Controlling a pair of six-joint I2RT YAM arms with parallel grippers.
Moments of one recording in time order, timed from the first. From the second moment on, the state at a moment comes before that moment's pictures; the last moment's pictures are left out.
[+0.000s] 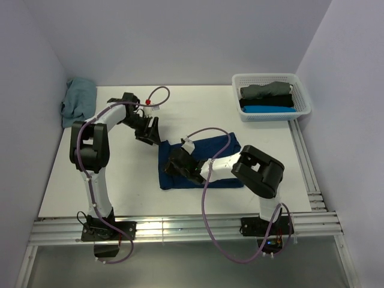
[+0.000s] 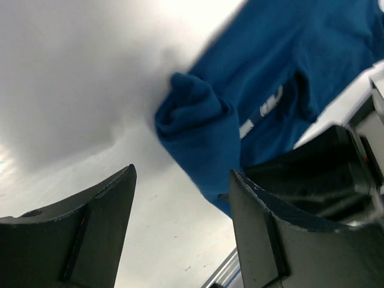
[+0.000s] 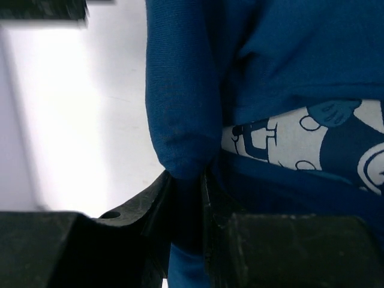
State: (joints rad) left arm -0.17 2.07 1.59 -0.91 0.69 0.17; right arm 1.02 1.89 0.95 0.25 0.25 1.18
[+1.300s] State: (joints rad) left arm -0.30 2.03 1.46 -0.81 0.42 0.08; right arm 1.17 1.97 1.45 -0.46 0.53 1.16
